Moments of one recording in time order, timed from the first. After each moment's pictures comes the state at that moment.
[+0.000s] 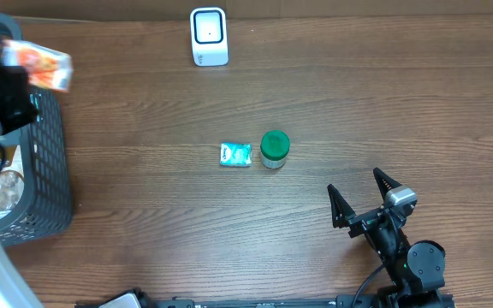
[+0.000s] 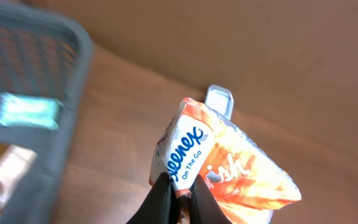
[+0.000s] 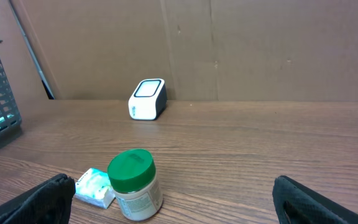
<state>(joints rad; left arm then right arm) 0.40 1.39 2.14 -1.37 0.36 -0.21 0.19 0.01 0.02 -0.02 -0.19 0.15</state>
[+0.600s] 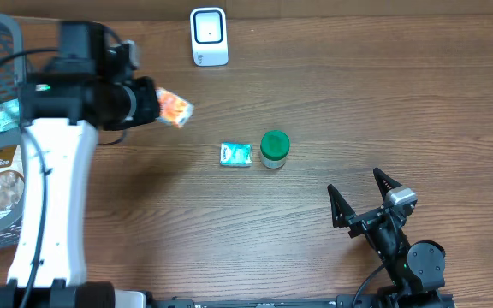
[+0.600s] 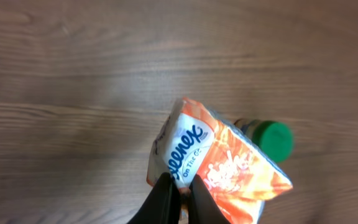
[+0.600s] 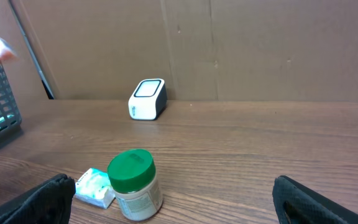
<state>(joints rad) -0.05 1.58 1.68 -1.20 0.26 -0.27 0.19 0.01 0.02 -0.02 -0.19 0.15</state>
